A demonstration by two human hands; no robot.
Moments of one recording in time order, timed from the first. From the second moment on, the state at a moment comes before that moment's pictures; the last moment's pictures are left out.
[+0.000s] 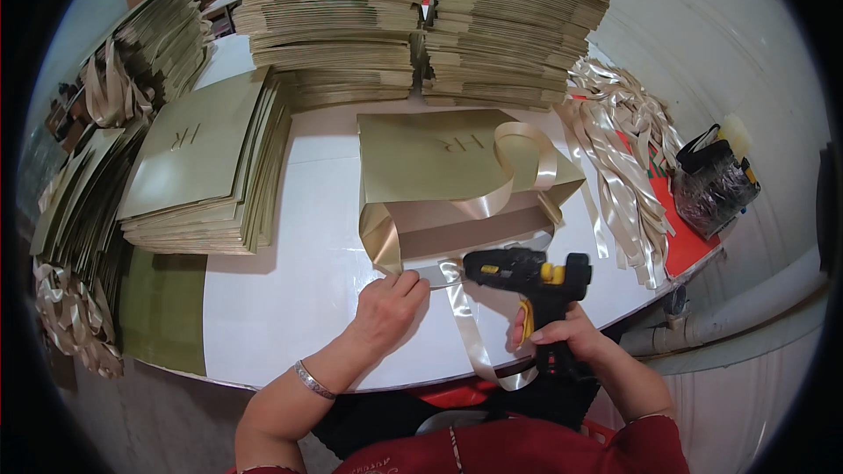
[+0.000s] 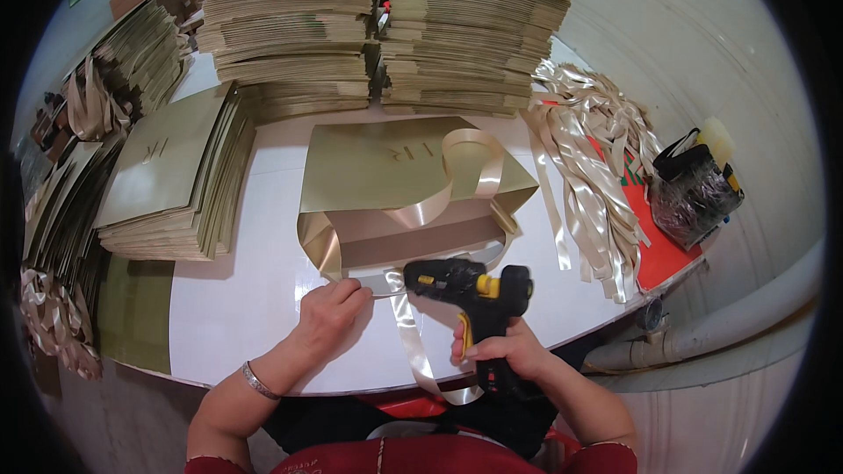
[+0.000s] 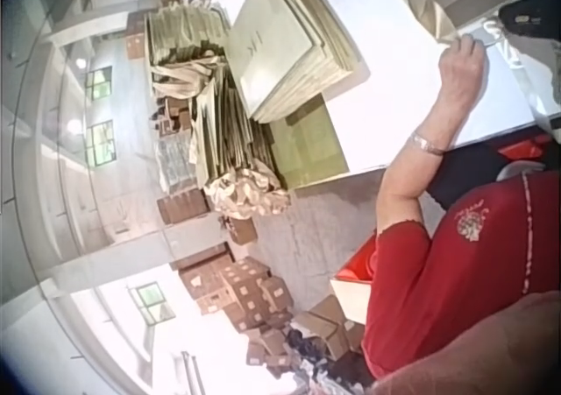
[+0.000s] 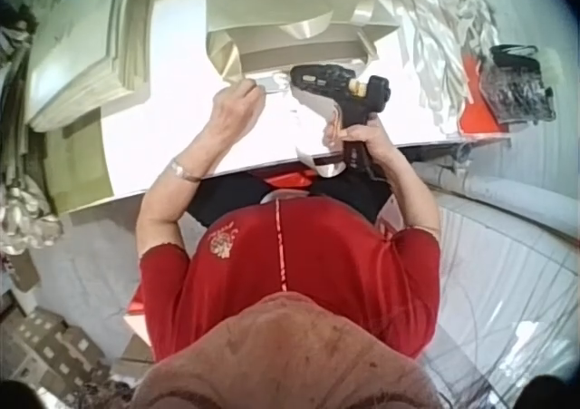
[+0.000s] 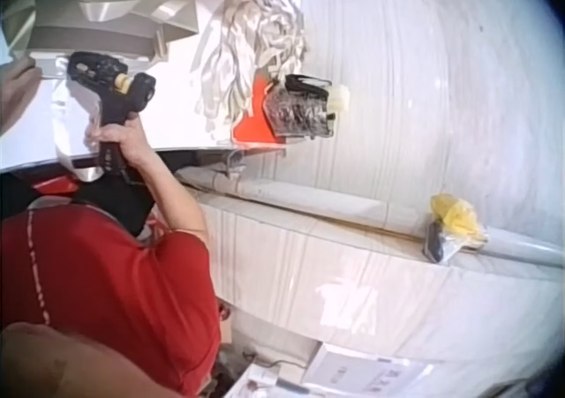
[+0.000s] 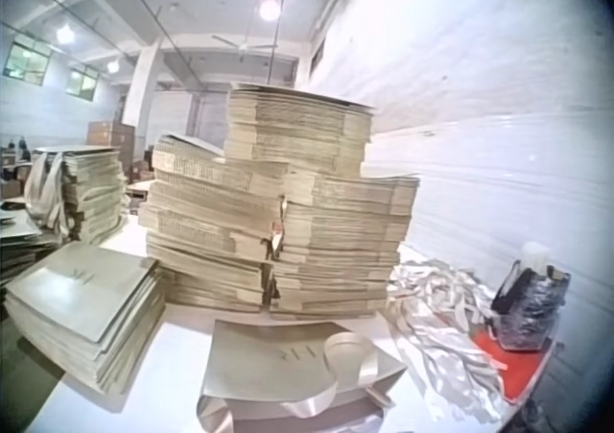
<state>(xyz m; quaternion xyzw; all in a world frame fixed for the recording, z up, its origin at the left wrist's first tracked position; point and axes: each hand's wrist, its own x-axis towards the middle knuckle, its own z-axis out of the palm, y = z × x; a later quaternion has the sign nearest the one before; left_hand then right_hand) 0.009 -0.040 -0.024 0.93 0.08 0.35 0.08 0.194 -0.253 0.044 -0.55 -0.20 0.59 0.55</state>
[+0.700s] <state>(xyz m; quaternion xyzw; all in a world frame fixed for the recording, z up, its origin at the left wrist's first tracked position) 0.004 -0.043 -0.028 0.92 0.09 0.36 0.11 0.195 -0.216 0.035 -0.55 -0.16 0.55 0.61</state>
